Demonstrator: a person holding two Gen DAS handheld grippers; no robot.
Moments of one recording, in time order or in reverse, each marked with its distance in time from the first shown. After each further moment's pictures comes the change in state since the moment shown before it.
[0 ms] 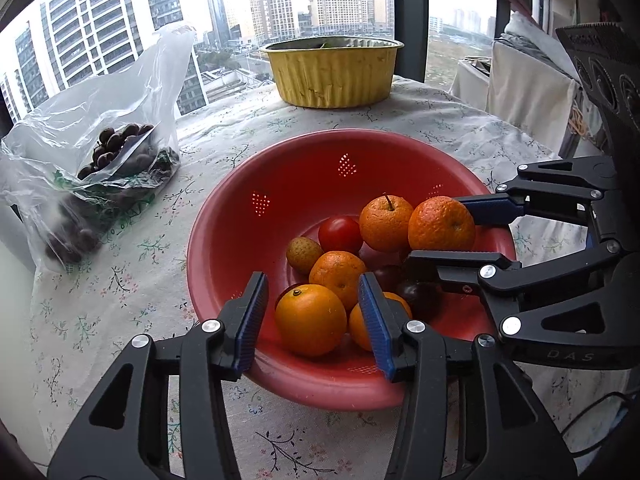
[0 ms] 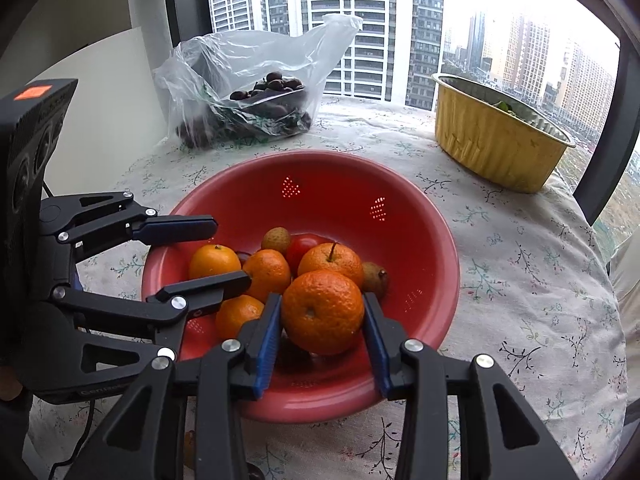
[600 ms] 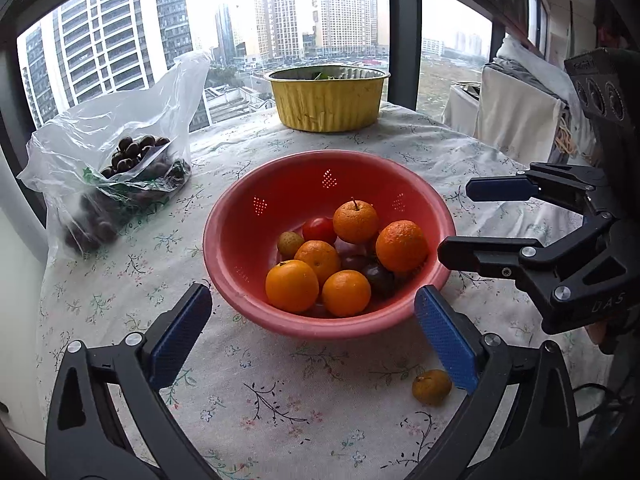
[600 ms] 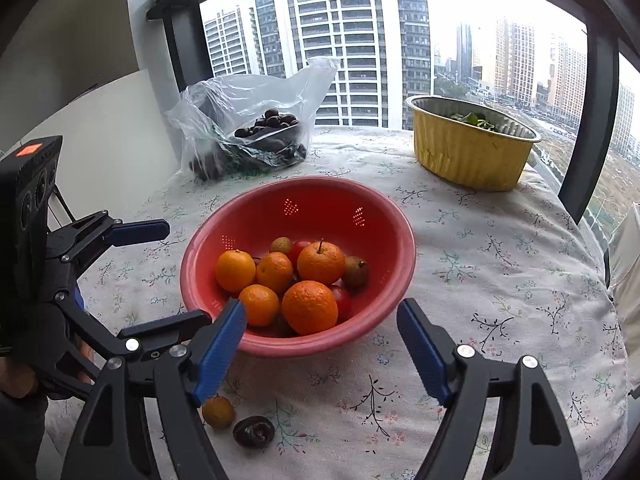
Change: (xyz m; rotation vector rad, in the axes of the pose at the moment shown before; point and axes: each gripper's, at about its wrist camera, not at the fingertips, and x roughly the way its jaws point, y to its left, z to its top) left arm -0.061 -0.016 -0.027 -0.025 -0.082 -0.010; right arm -0.061 -0.011 -0.029 0.072 -0.120 0.040
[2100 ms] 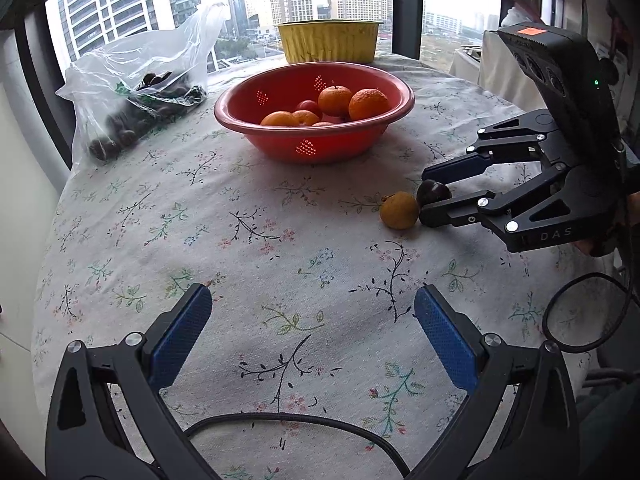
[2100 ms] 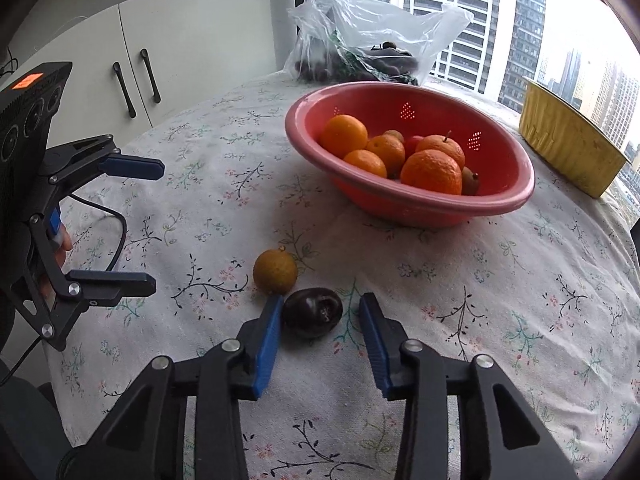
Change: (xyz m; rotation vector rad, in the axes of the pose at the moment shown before) left arm -0.050 -0.032 -0.108 -0.037 0.116 0.041; right arm 0.020 0.036 -0.073 -0.348 0.181 0.205
